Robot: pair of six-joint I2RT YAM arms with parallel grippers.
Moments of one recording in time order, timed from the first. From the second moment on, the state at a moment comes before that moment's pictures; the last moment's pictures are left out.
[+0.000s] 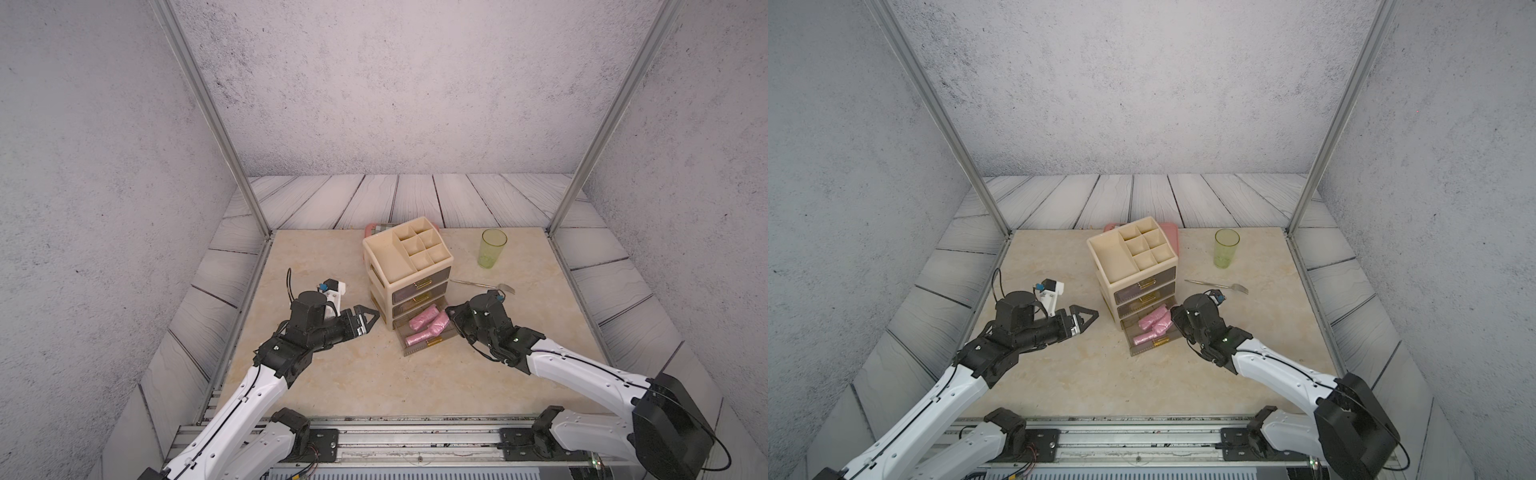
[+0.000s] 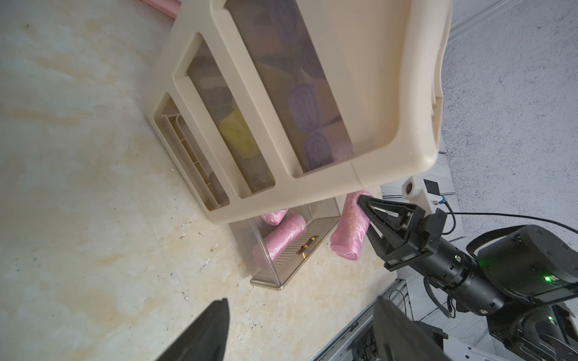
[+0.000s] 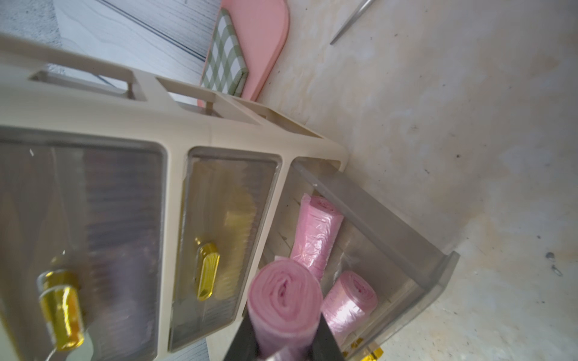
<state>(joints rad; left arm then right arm) -0.43 0.85 0.68 -0.38 0.41 -0.75 0.68 1.22 0.64 -0.04 0.11 1.38</state>
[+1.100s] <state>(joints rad) -0.43 0.88 0.79 -0.46 0.34 -0.66 0.66 1.38 0.71 0.06 0.03 1.42</state>
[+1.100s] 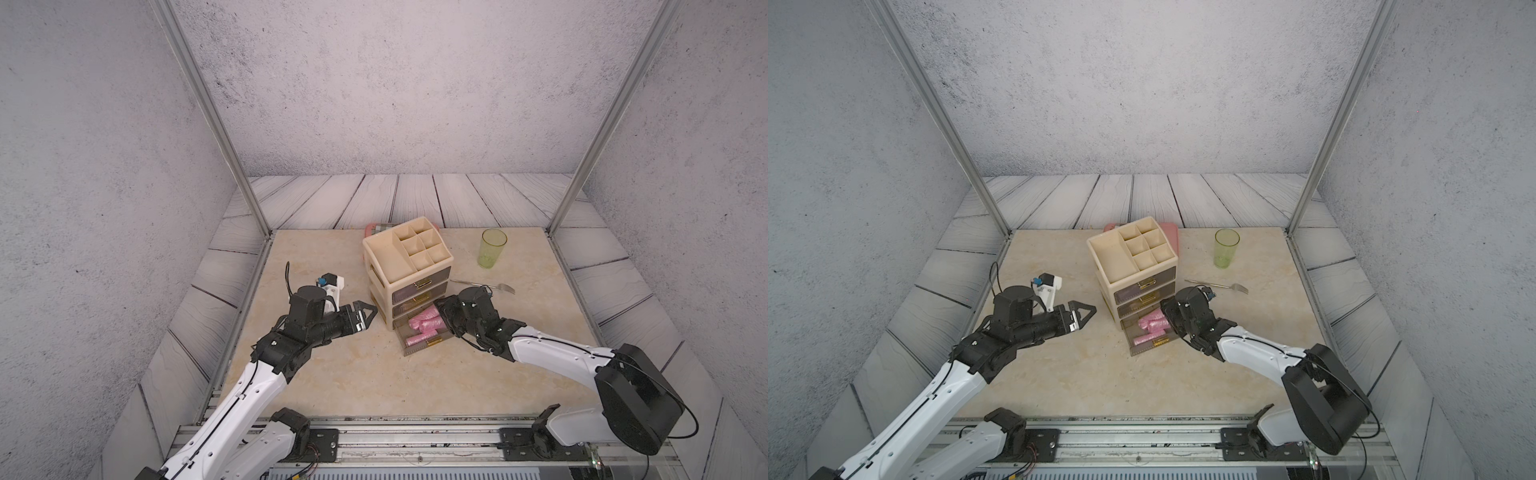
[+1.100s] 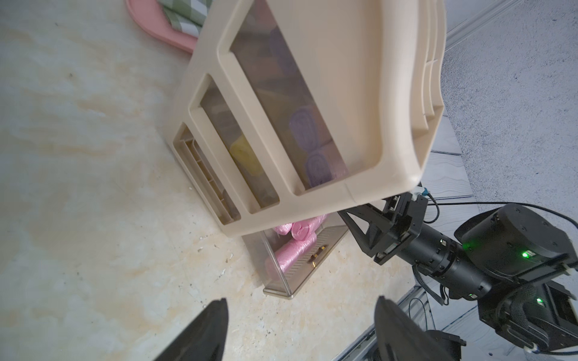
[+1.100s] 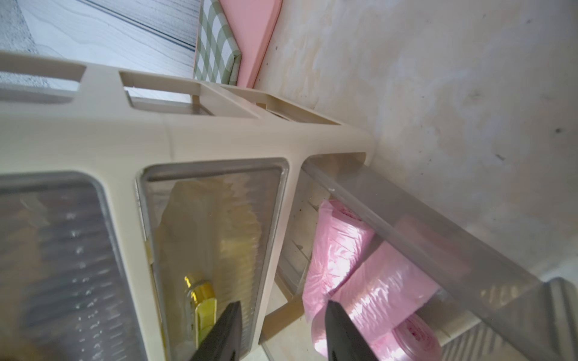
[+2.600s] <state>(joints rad) -0.36 2.22 2.57 -1.00 0.16 -0.22 0.66 1.34 0.53 -0.11 -0.19 0.85</state>
